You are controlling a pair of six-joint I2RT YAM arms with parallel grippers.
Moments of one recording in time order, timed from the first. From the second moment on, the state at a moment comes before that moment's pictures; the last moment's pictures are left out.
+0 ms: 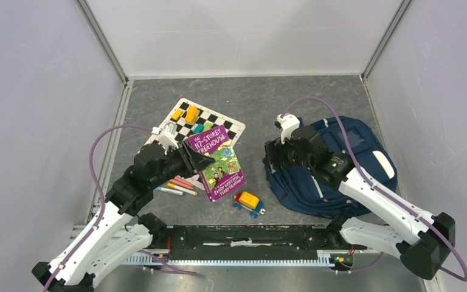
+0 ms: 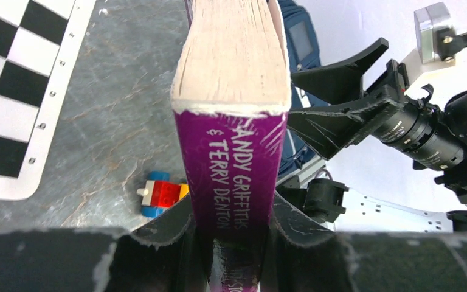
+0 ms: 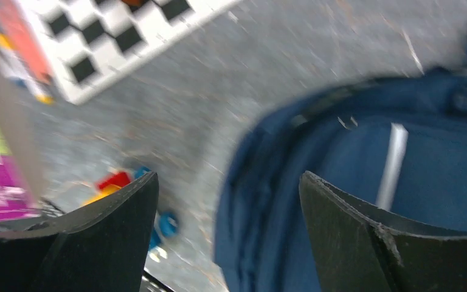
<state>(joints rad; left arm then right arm) -0.61 0.64 0.74 -0.43 0.17 -0.90 0.72 1.03 0.88 -0.40 0.01 0.22</state>
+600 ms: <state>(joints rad) -0.61 0.65 0.68 -0.54 0.12 -0.95 0.73 1.19 0.81 -0.75 0.40 0.05</state>
